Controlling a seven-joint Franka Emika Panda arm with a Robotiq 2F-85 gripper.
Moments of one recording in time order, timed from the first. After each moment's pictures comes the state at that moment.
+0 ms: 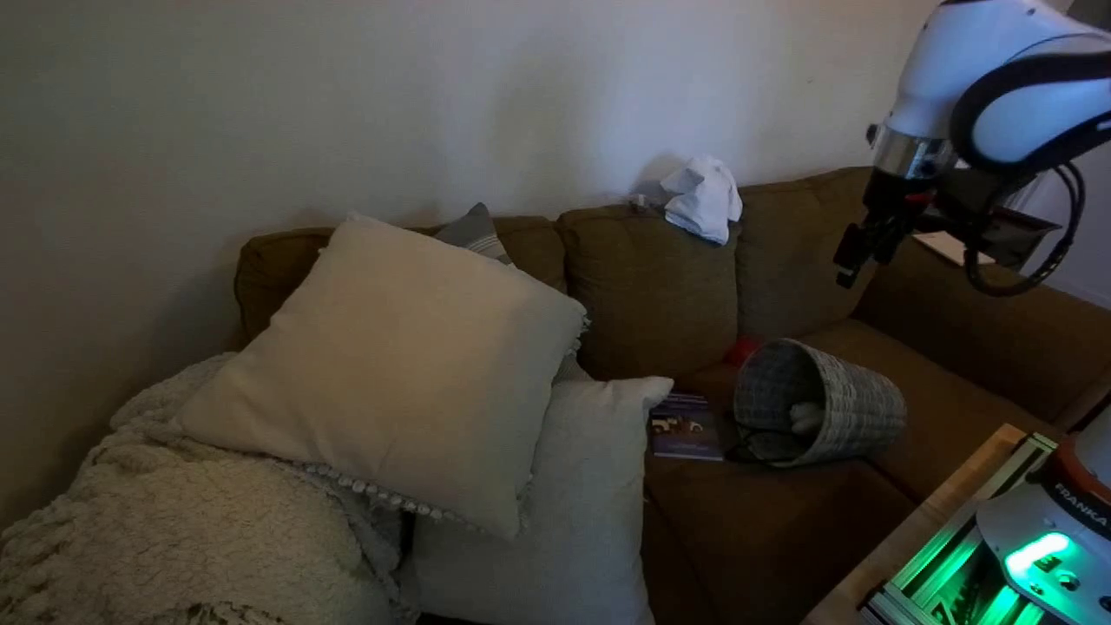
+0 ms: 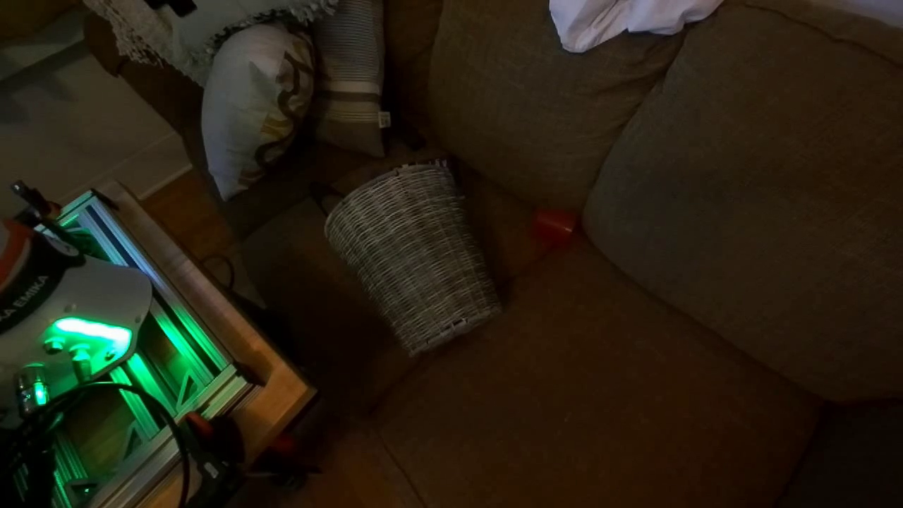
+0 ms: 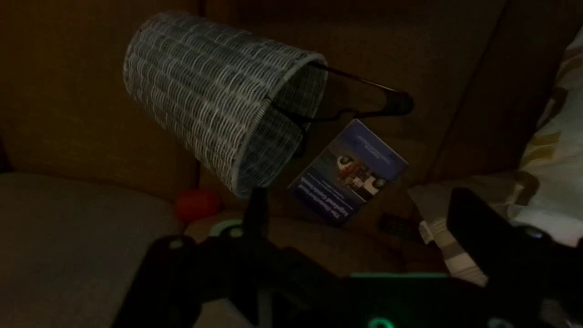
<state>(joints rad) -0.01 -0.66 0.17 -2.77 -0.11 2.13 0.14</state>
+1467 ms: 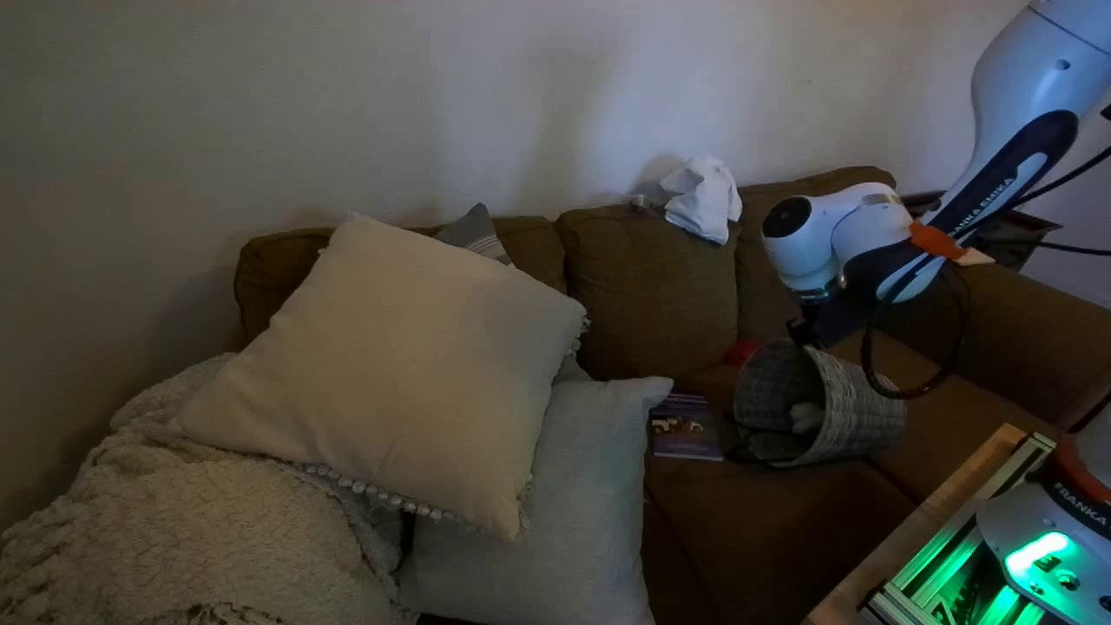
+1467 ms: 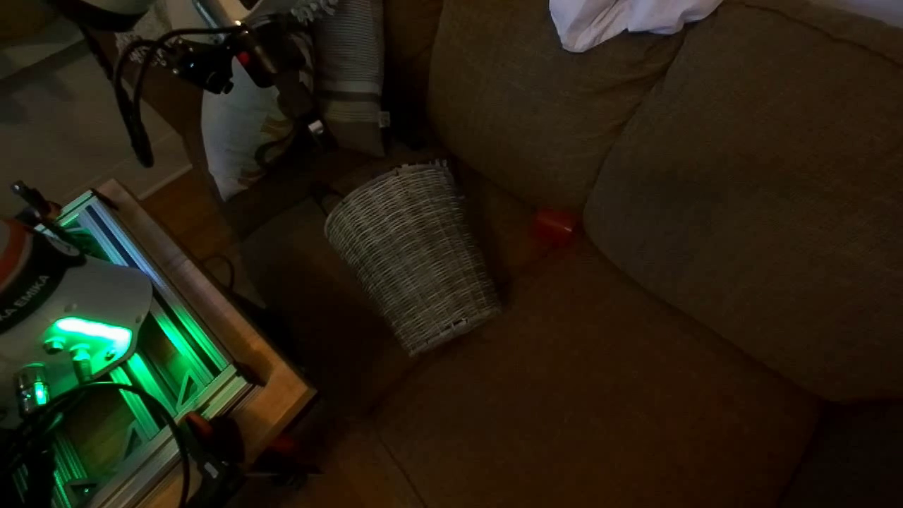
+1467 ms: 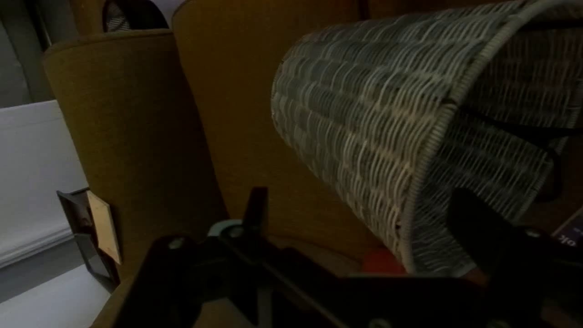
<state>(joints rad) -0.21 0.16 0.27 -2.57 -1.01 2.20 1.21</state>
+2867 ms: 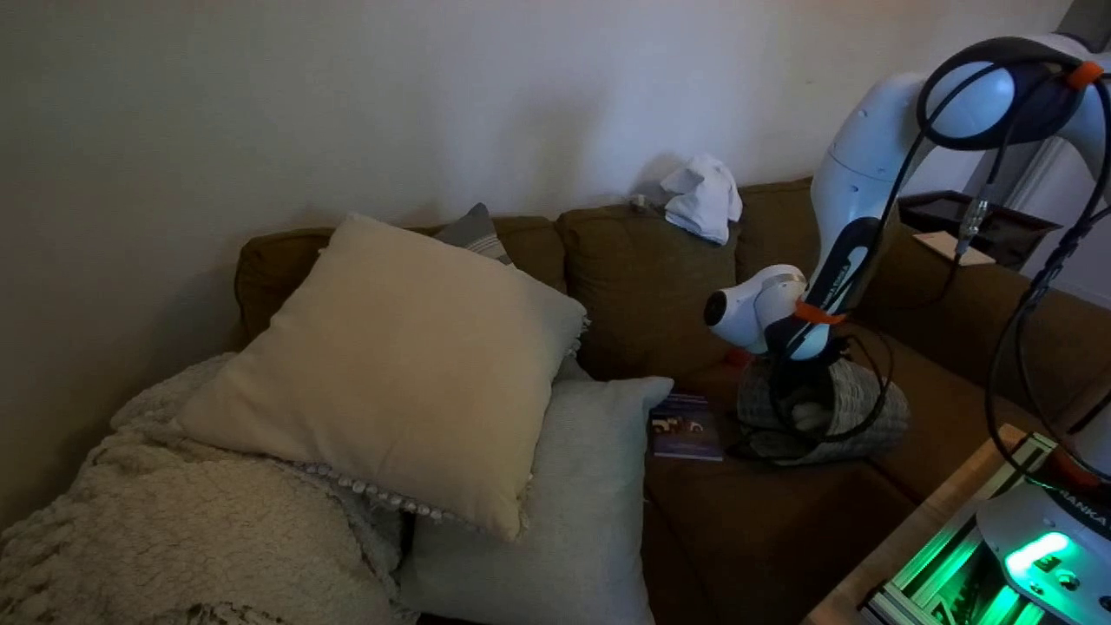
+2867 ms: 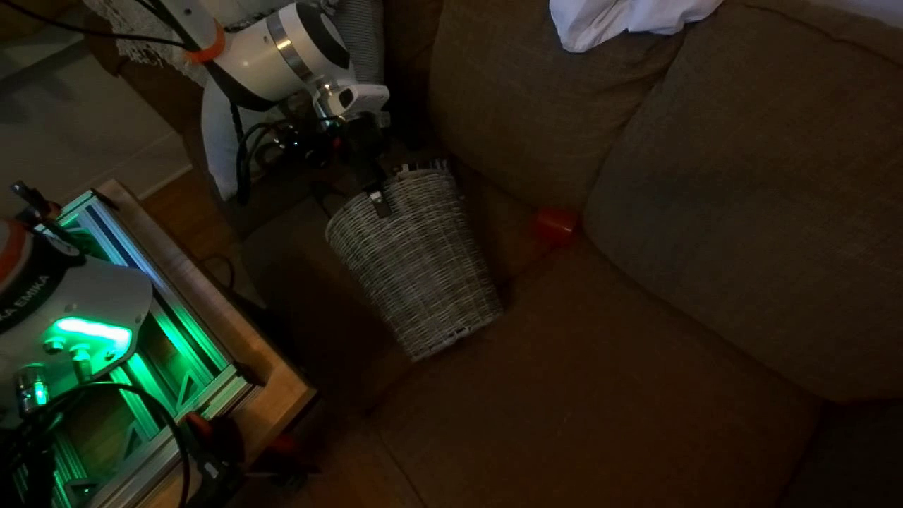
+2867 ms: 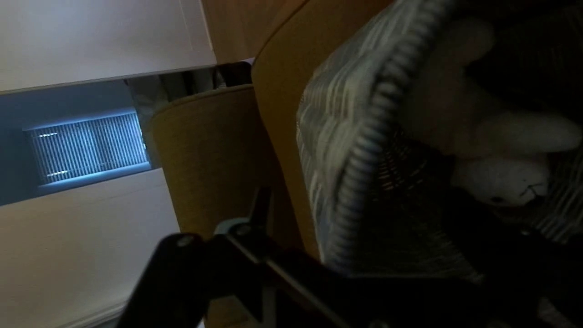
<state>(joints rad) 0.08 0.79 -0.07 -2.13 -1.00 1.99 1.45</state>
